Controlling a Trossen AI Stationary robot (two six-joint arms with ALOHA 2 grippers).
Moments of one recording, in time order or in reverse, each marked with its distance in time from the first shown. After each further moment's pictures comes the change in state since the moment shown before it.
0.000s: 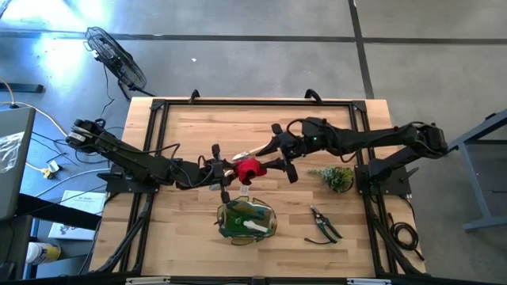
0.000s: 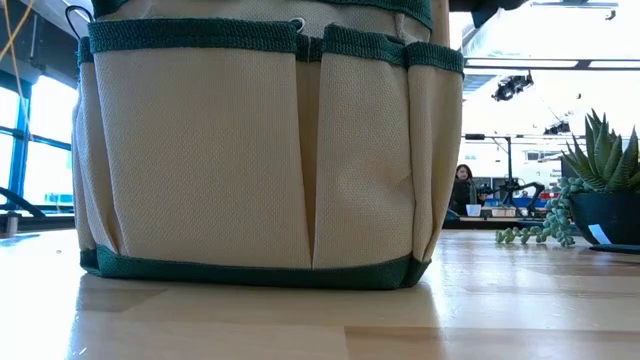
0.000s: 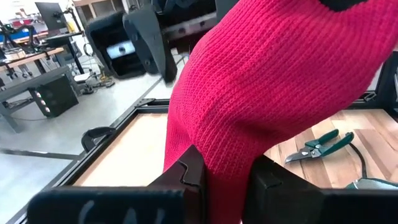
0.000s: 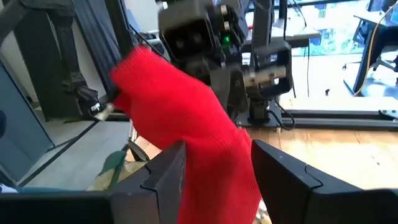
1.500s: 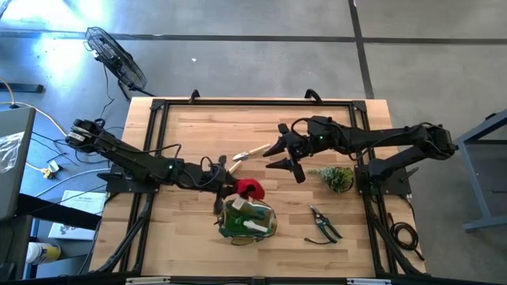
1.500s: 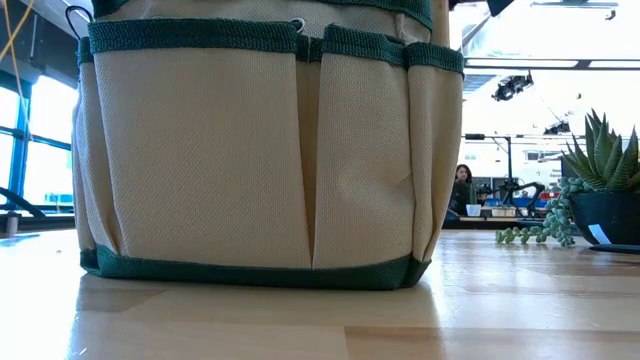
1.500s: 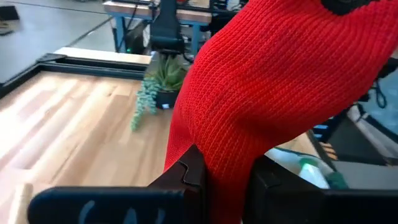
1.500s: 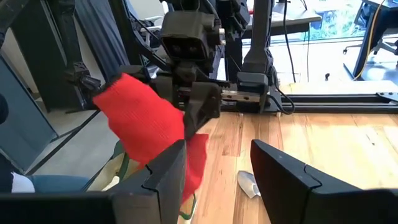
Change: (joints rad) left arm 0.000 -0.009 0.000 -0.112 0.313 -0.266; right arm 0.000 -0.078 0.001 -0.155 0.009 -0.003
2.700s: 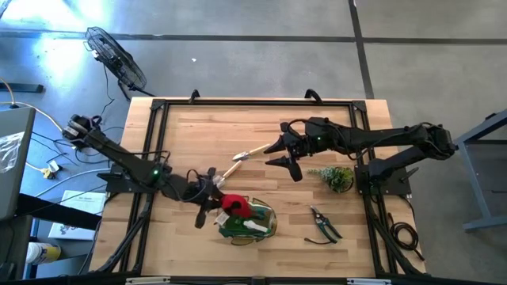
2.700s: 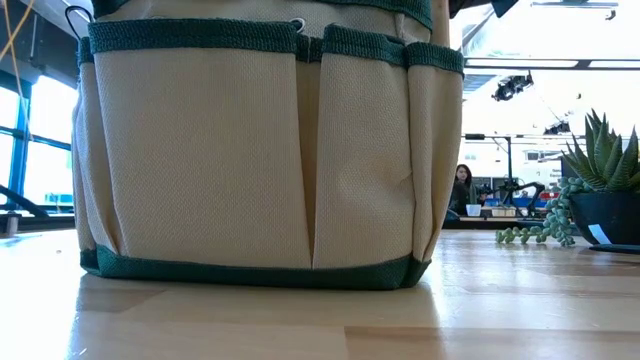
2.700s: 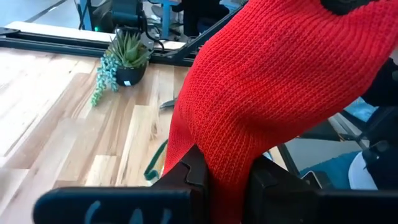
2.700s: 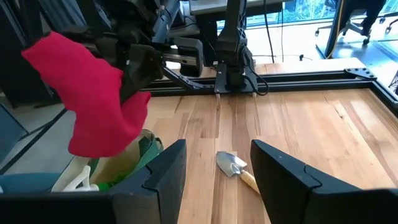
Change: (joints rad) left arm -0.176 -0.113 0.000 -0.183 -0.052 -0.104; right arm 0.000 0.000 -0.001 -0.073 0.105 0.000
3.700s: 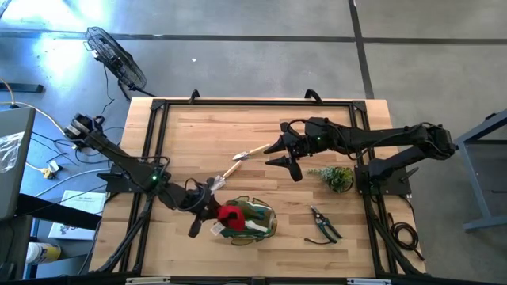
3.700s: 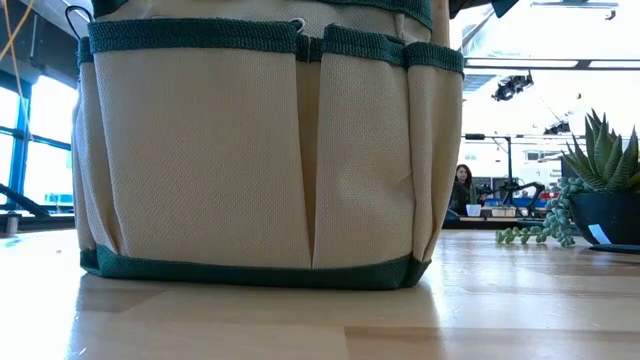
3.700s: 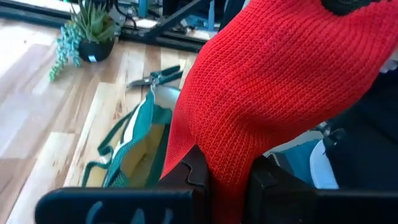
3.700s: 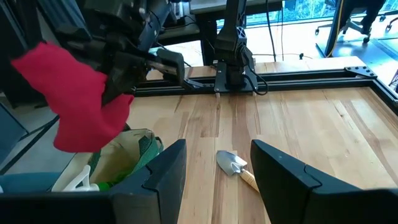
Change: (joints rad) left arm -0.073 0.021 0.001 -0.015 0.035 -0.117; right arm 0.000 0.000 0.000 -0.003 0.000 0.003
